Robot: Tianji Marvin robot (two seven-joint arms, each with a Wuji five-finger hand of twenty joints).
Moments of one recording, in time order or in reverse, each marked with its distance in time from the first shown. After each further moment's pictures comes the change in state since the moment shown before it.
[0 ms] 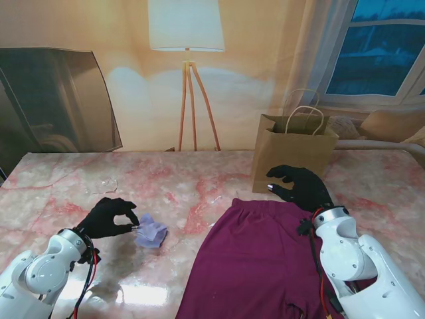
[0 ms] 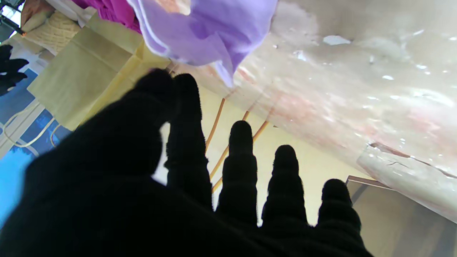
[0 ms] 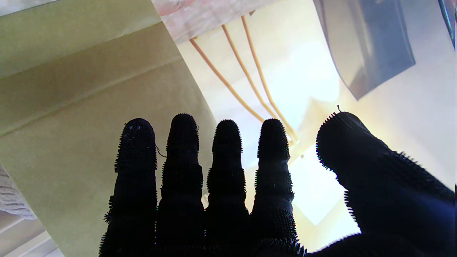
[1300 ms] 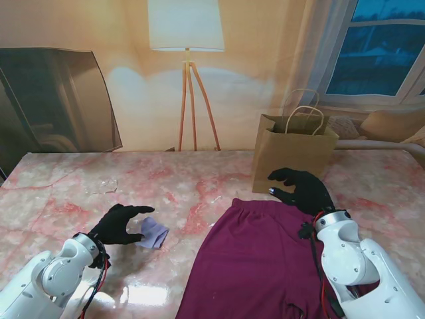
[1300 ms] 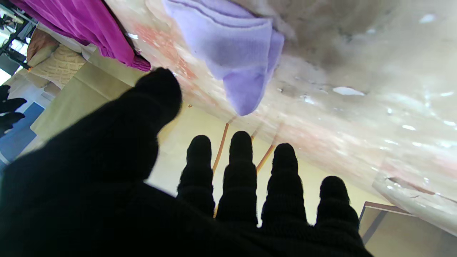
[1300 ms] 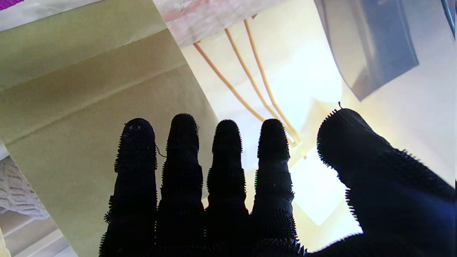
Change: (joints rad) left arm -0.050 -0.003 0.109 0.080 0.074 -0.012 0.049; right arm -0.030 0.000 0.012 -0.021 0.001 0.011 0.003; left_hand -0.050 -0.074 0.188 -0.025 -0.546 0.158 -0.397 0.018 -0.126 -0.001 0.017 0.043 0.009 -0.008 0.020 0.000 0.012 -0.016 0.046 -0.044; right_hand 0.003 -0.029 0.007 0.000 0.000 0.000 0.000 0.000 0.000 0.000 0.000 0.000 0.000 0.000 0.000 0.000 0.000 0.000 0.000 0.000
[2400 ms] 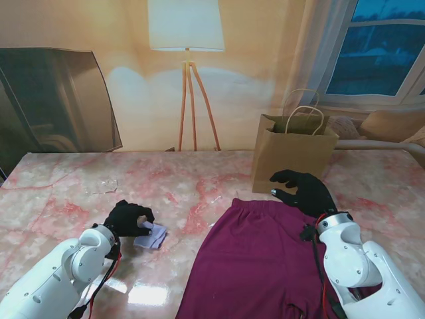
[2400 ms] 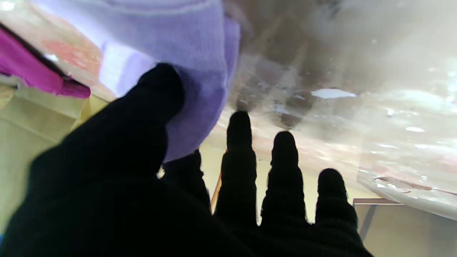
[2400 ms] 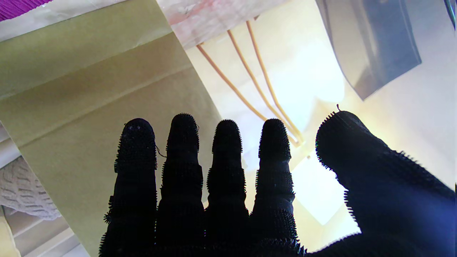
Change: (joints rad) left arm -0.176 -0.005 0.216 0.146 0.104 0.200 0.094; right arm -0.014 0.000 0.014 0.000 0.009 -0.007 0.003; left_hand 0.090 0.041 -0.178 0.000 0.277 -0.229 0.708 0.529 0.203 -0.011 0.052 0.058 0.093 0.007 0.087 0.094 0.004 -0.011 0.132 0.054; right_hand 0.000 0.021 -0.001 0.000 0.000 -0.012 0.000 0.000 0.000 0.000 0.000 0.000 0.000 0.000 0.000 0.000 -0.001 0.001 0.006 0.000
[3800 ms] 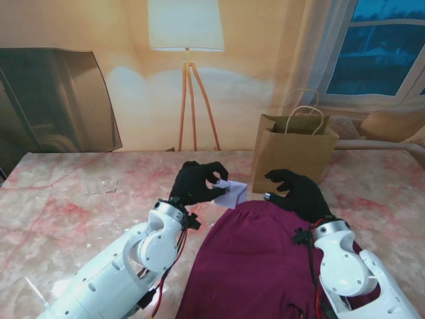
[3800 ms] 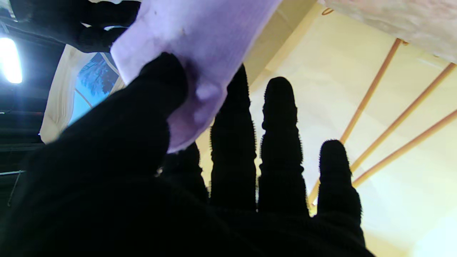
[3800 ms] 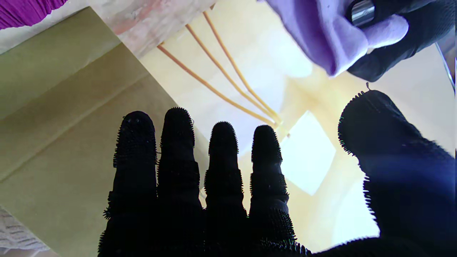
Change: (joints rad) left arm -0.129 -0.172 0.304 -0.238 -0.226 0.092 0.374; right arm -0.043 -0.025 -0.010 -0.026 0.159 -0.068 -0.049; left_hand 0.023 -0.080 0.020 0.000 0.051 -0.022 0.006 -0.030 0.641 -0.041 -0.001 0.268 0.514 -0.039 0.229 0.062 0.121 0.063 0.423 -0.073; right_hand -0.020 -0.162 -0.057 0.000 -0.044 0.087 -0.051 -0.021 -0.023 0.038 0.001 0.000 0.054 0.048 0.020 -0.010 0.079 -0.001 0.003 -0.062
